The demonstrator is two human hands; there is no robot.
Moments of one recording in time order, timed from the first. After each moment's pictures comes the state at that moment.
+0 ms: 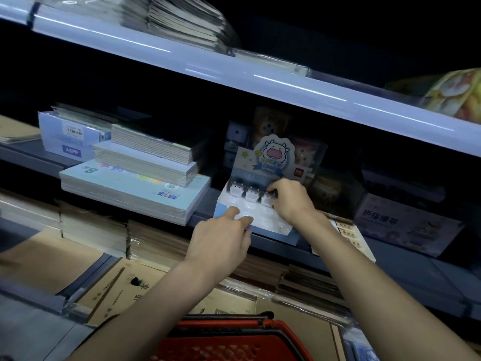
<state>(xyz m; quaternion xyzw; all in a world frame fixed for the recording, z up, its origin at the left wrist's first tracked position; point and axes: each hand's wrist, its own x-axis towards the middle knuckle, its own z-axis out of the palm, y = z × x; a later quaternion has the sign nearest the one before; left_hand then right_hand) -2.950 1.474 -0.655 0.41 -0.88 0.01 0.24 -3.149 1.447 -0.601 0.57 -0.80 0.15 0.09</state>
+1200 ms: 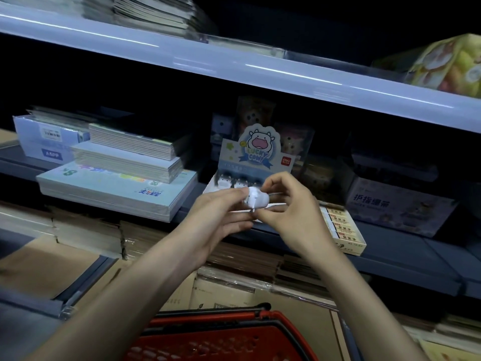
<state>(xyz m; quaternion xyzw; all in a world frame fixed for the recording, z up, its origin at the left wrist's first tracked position) -2.958 1.488 -0.610 0.27 -0.49 -0.74 0.37 -3.108 1.556 -0.597 0.59 -0.62 0.50 -0.11</state>
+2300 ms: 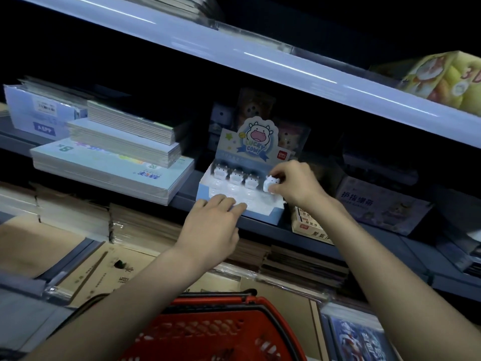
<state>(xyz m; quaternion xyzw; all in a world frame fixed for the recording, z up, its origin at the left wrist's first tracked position) -2.960 1.481 -0.670 0.35 -0.91 0.02 0.22 -3.170 1.496 -0.575 0.59 -0.78 0.19 0.06</state>
